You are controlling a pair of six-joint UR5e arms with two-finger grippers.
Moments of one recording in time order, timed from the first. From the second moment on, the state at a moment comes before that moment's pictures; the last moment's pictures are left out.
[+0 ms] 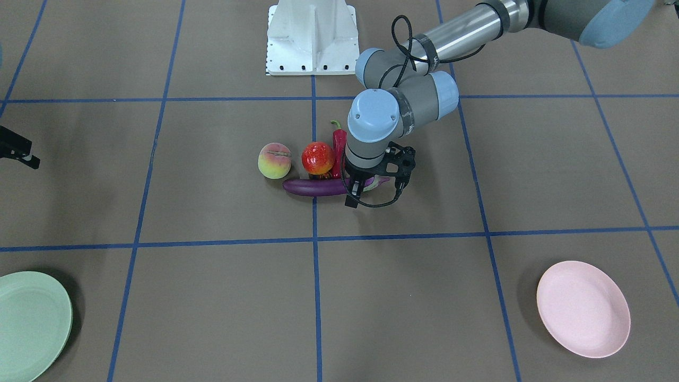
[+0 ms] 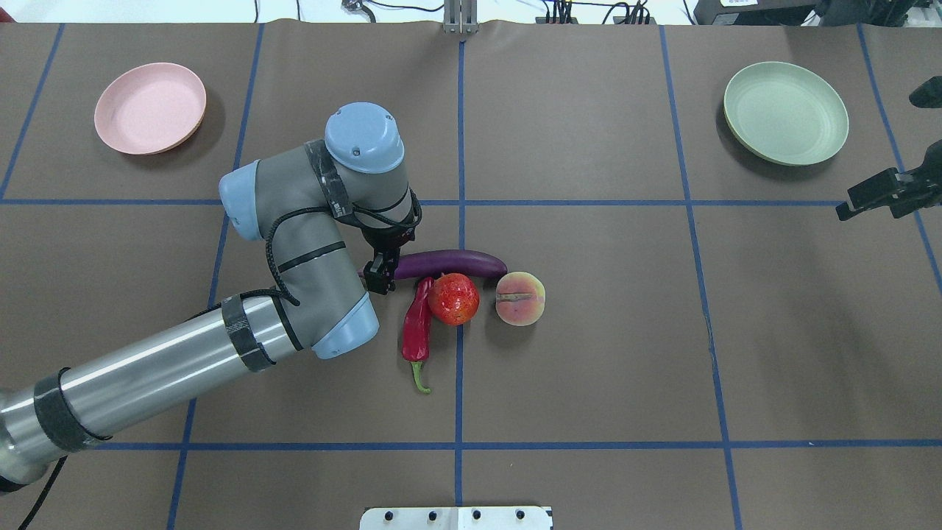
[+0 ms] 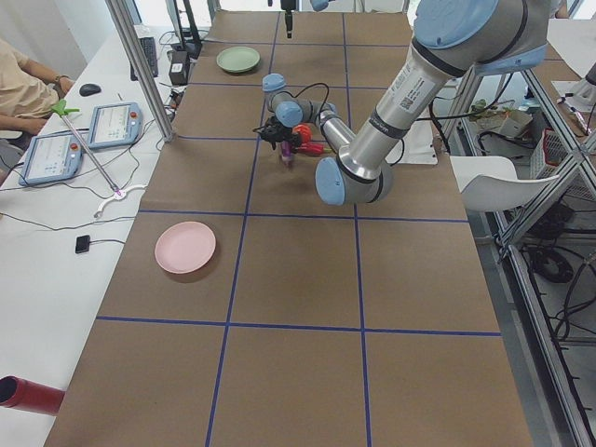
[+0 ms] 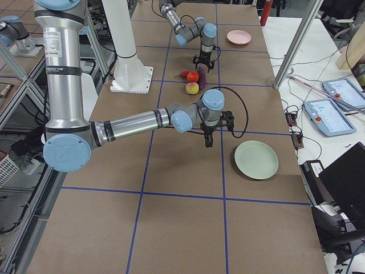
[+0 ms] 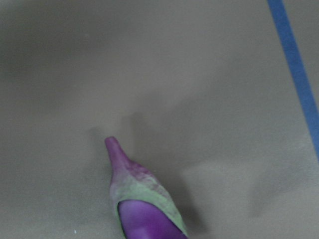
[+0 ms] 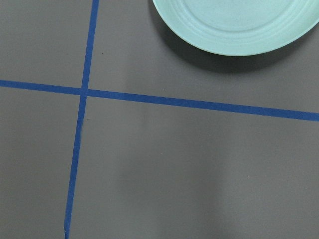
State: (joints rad) left arm -0.60 -2.39 -1.36 -1.64 -2.05 -2.38; right arm 1.21 -1.55 1.80 -1.35 2.40 0.47
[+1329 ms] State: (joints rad) left arm -0.58 -2.38 -1.35 -1.64 -2.05 -2.39; right arm 1.21 -1.56 1.82 -1.35 2.41 0.50
